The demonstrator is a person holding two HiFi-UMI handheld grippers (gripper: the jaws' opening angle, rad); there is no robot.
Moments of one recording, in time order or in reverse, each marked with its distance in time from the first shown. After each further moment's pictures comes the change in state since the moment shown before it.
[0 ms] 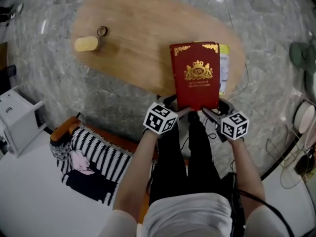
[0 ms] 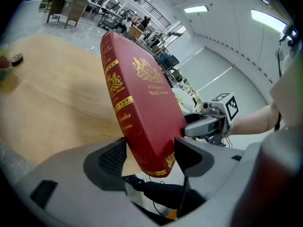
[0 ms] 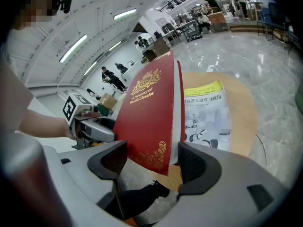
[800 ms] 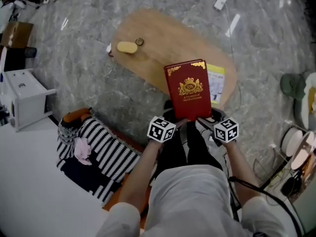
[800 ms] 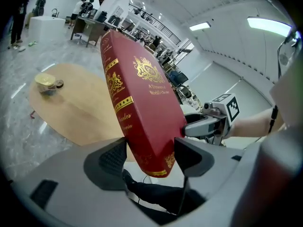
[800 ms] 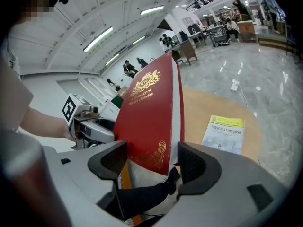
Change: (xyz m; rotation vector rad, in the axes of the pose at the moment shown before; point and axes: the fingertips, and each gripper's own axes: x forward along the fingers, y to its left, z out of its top) left arm -0.152 -0.093 0.009 -0.100 -0.192 0.155; right arm -0.080 0.141 0.059 -0.214 0.042 0.127
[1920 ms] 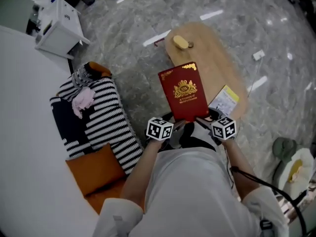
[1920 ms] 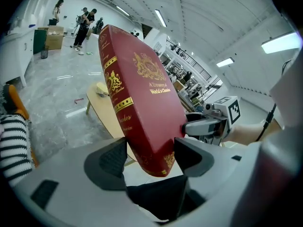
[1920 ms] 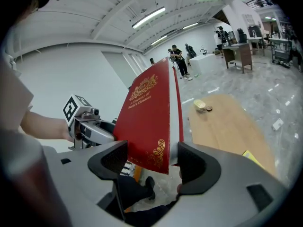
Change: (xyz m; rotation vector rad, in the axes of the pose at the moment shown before) left arm -0.155 -0.059 -0.071 -0.341 -0.393 0.278; right arm -0.019 0.164 0.025 -0.453 0.188 0.308
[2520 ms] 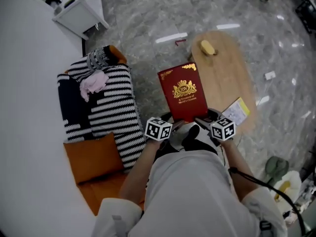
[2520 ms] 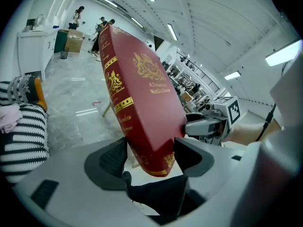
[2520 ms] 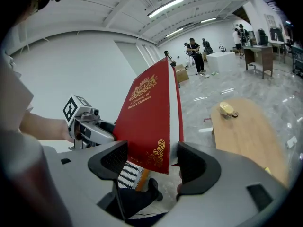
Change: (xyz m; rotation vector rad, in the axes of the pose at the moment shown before) left arm -0.105 0.077 -0.021 -0.108 -0.121 0.074; right arm 0.088 0.099 0.032 -0.118 0.079 0.097
